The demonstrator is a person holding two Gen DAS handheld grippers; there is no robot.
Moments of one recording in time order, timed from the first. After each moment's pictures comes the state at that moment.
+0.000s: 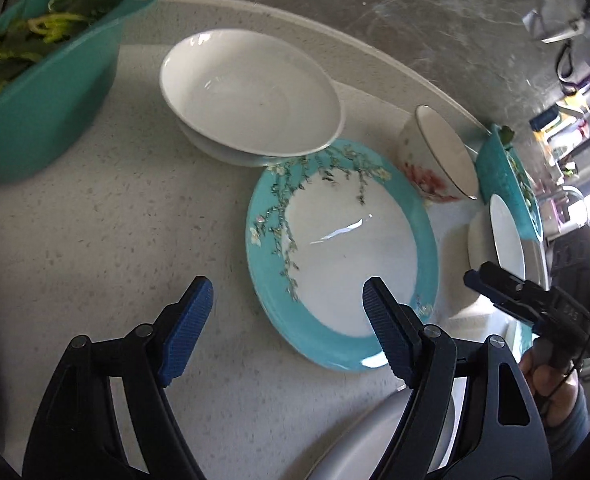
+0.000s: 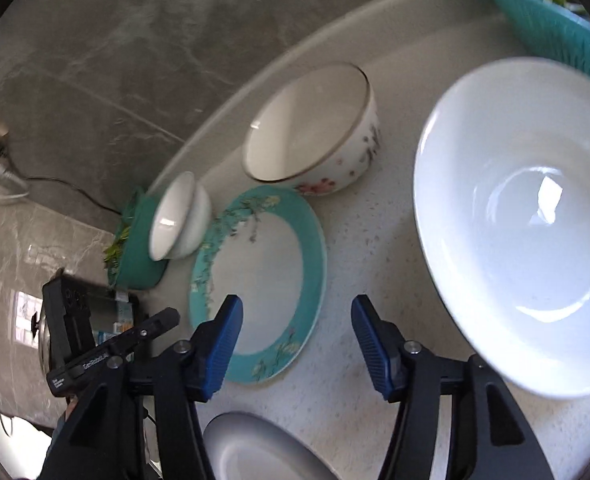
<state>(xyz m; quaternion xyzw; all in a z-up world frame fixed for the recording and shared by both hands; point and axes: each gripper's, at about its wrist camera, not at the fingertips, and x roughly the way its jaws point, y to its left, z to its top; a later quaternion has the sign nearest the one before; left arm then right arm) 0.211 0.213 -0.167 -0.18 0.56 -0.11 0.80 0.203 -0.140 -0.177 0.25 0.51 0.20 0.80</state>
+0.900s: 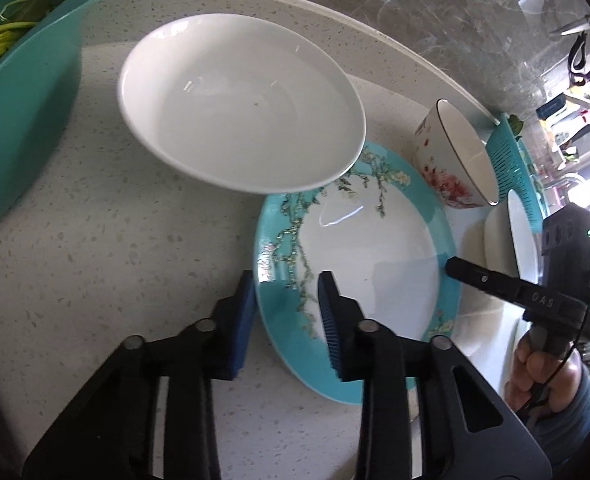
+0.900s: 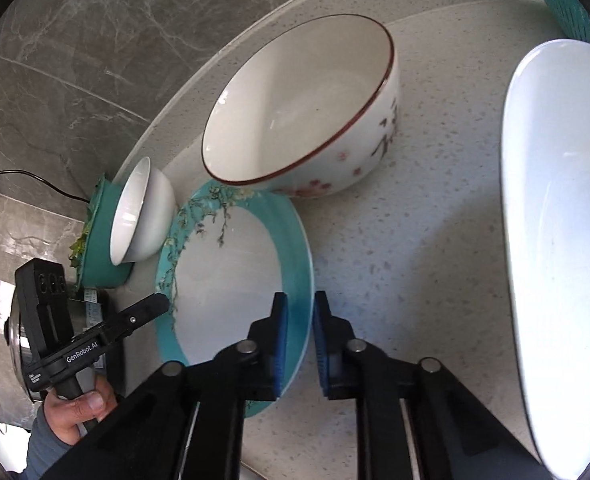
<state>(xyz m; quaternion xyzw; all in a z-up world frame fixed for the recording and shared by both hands) 0.243 0.209 -0.190 -0.15 0.57 -0.13 0.80 0.239 -0.119 -0.205 0.22 0.54 0.20 0.78</state>
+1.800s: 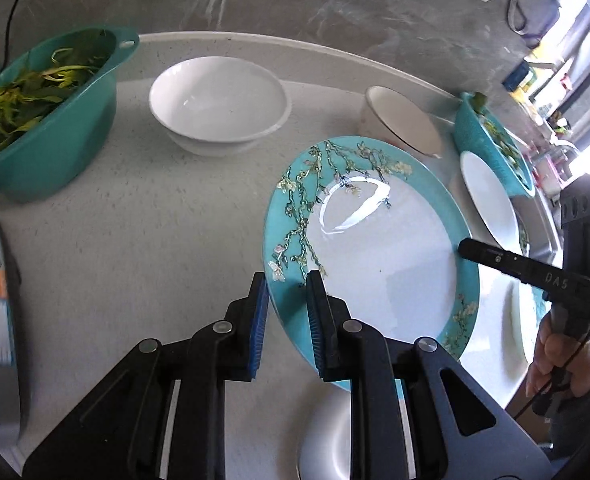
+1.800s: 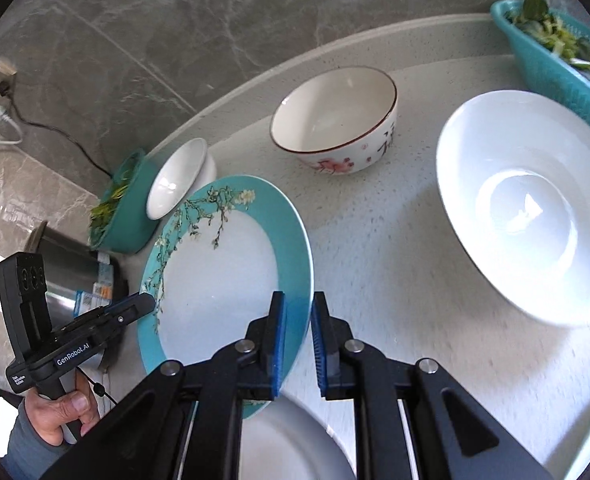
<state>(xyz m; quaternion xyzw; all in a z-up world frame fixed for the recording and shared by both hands) 0.154 0.183 -0.131 -0.10 0.53 -0.13 0.83 0.172 -0.119 -0.149 0.16 0.50 0.20 0.82</state>
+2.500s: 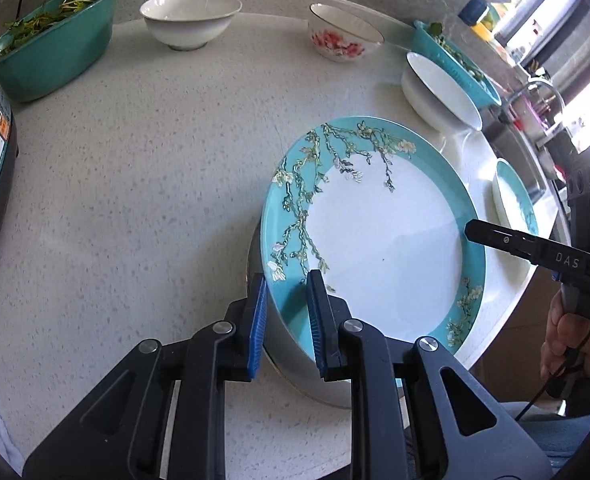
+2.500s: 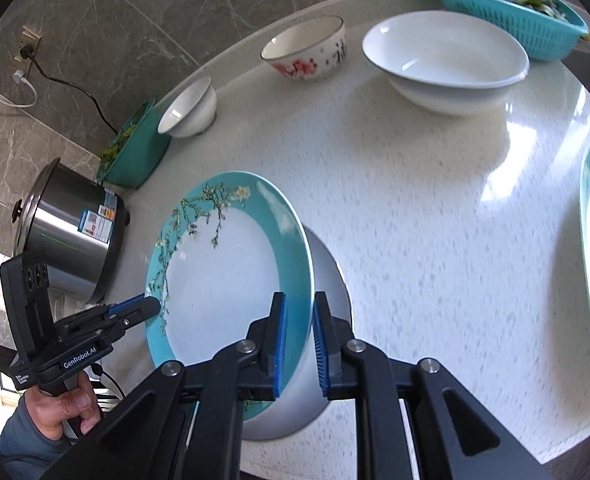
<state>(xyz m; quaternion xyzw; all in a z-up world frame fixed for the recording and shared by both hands) 0.017 0.159 -0.157 -0.07 0.56 -0.16 0.81 0.043 -0.141 -0.177 0.16 0.52 0.18 0.82</state>
